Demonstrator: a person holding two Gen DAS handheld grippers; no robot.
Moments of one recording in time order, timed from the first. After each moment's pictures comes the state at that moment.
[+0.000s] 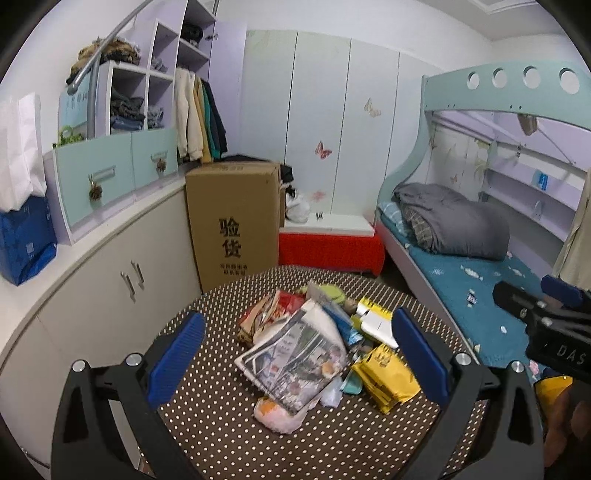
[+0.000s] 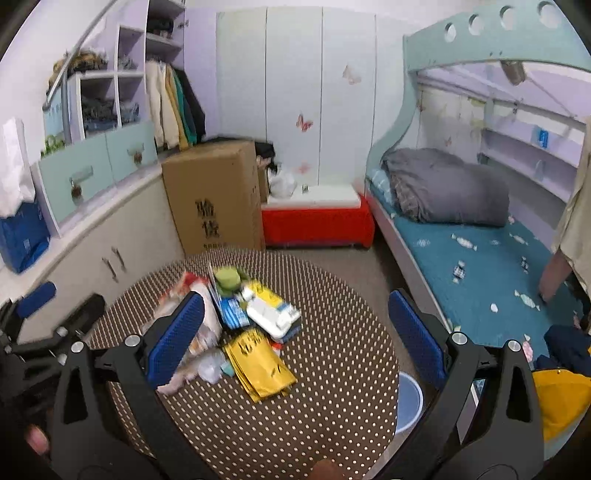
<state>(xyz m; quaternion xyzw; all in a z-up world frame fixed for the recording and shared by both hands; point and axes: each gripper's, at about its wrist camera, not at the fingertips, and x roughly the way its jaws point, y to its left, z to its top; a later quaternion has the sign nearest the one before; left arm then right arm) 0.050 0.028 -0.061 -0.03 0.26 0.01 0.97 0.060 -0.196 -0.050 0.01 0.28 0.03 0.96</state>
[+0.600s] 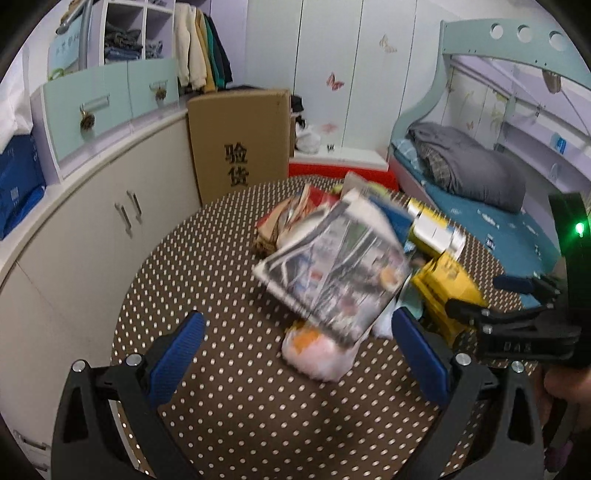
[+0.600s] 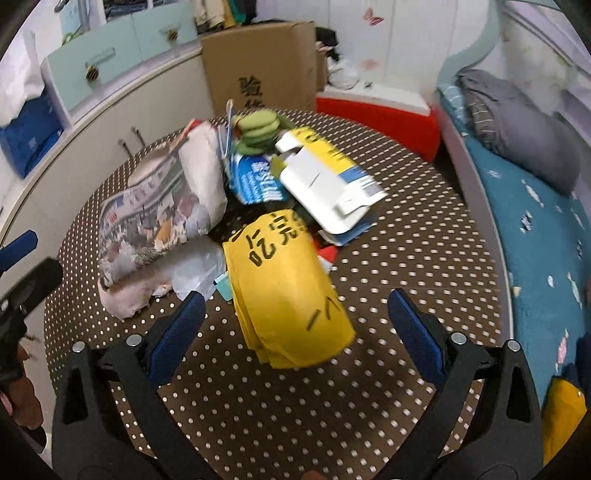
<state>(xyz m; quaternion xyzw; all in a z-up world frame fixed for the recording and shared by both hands) 0.074 0.065 -0.167 -0.03 0.37 0.02 0.93 0.133 -0.161 -0.190 -0.05 0.45 0.15 0.88</state>
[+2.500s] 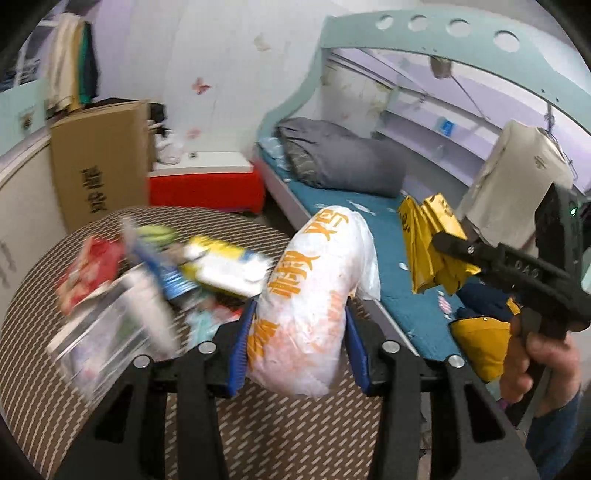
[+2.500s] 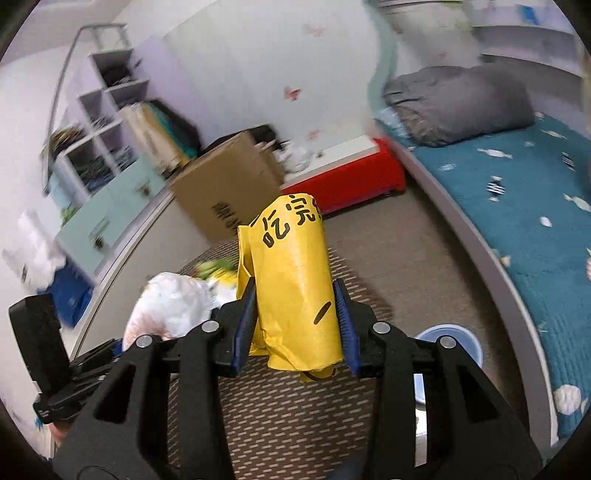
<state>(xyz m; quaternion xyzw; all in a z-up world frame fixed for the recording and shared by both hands) 0.113 -0.095 -0.130 -0.04 0.35 -0.24 0.90 0.085 -0.388 -0.111 0.20 0.31 0.10 0.92</state>
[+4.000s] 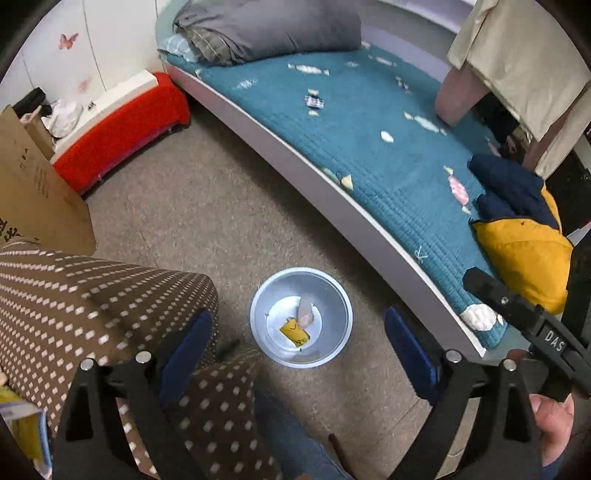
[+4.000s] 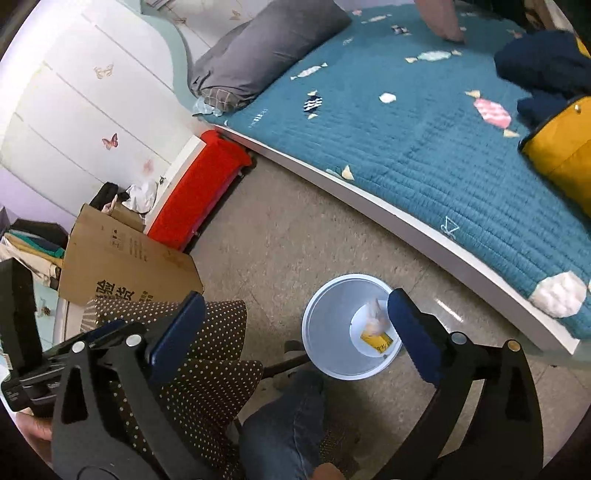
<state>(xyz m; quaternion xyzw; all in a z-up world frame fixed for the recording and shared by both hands) 0.263 -0.367 -0.257 0.15 0.53 -0.30 0.78 0.088 -0.590 -0.290 0.39 0.37 -0.14 0.83</state>
